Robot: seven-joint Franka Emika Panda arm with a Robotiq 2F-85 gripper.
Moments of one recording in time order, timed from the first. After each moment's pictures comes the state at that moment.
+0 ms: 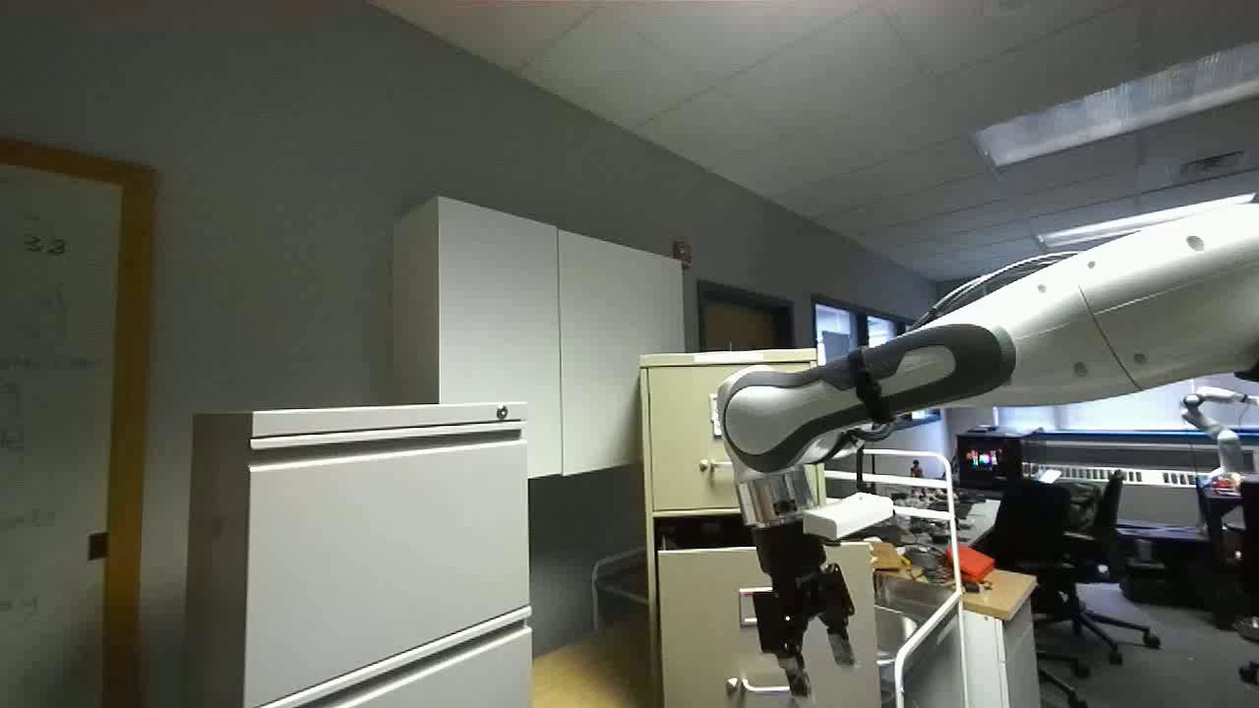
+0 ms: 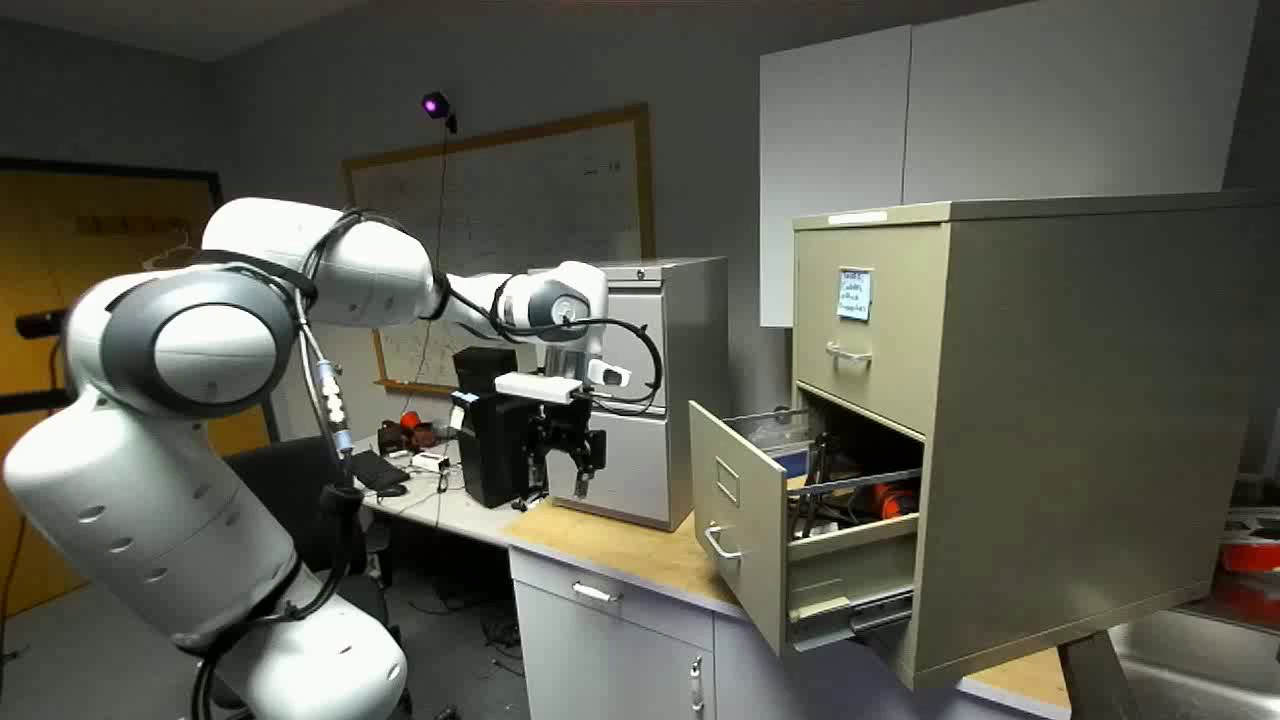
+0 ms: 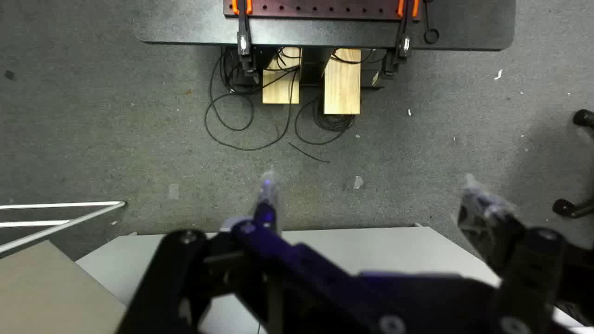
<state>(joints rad) -0.01 -0.37 -0.04 -2.21 -0.02 1.57 -0.04</state>
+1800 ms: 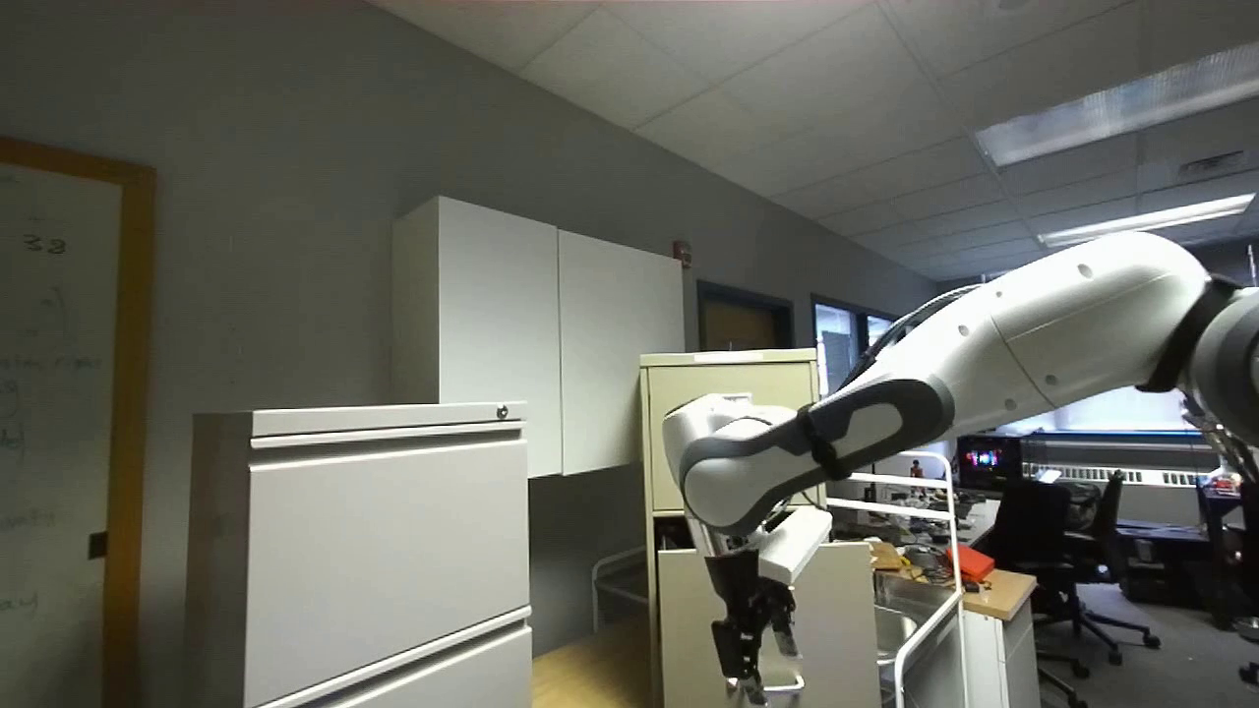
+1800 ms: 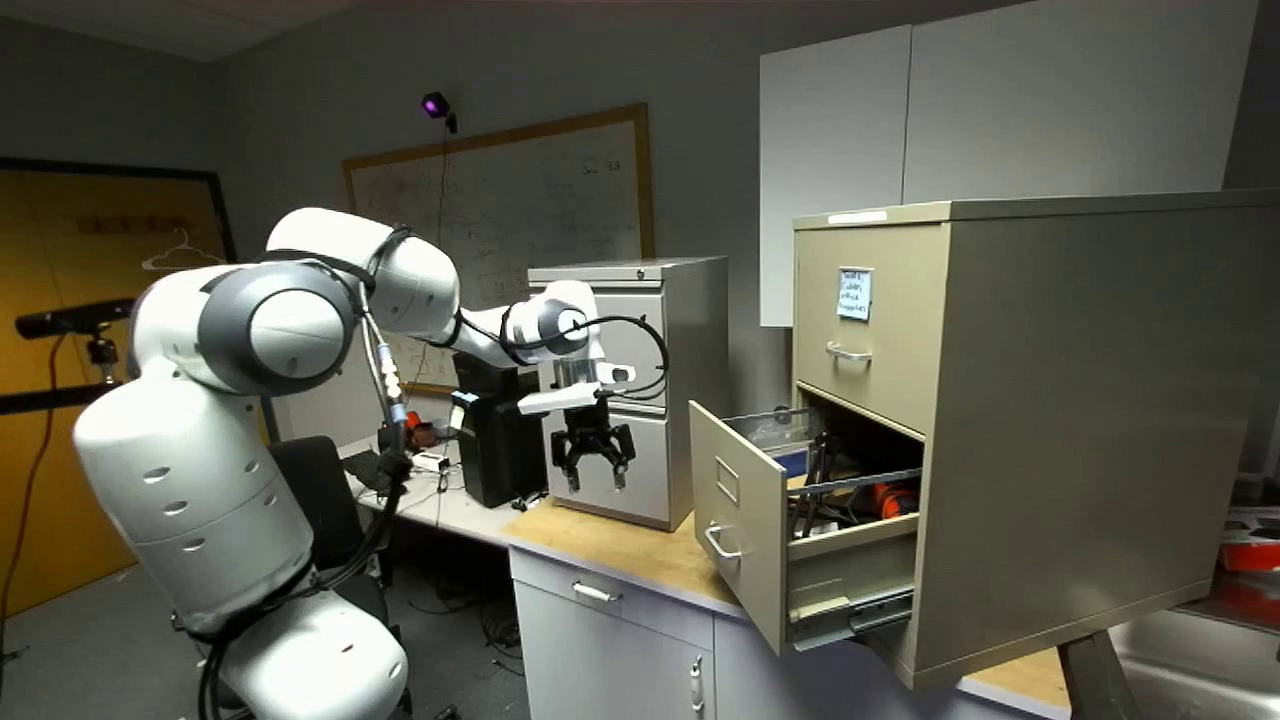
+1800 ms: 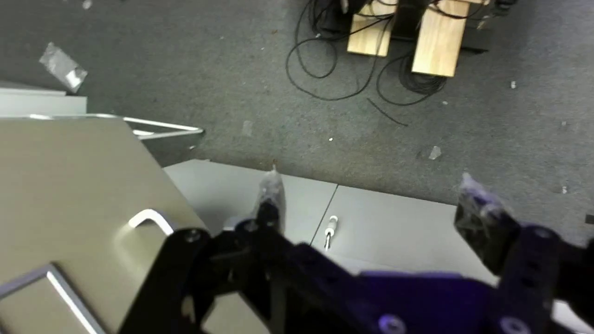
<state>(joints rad) 0.01 -0.22 0.04 -2.17 -0.24 1.78 -0.03</state>
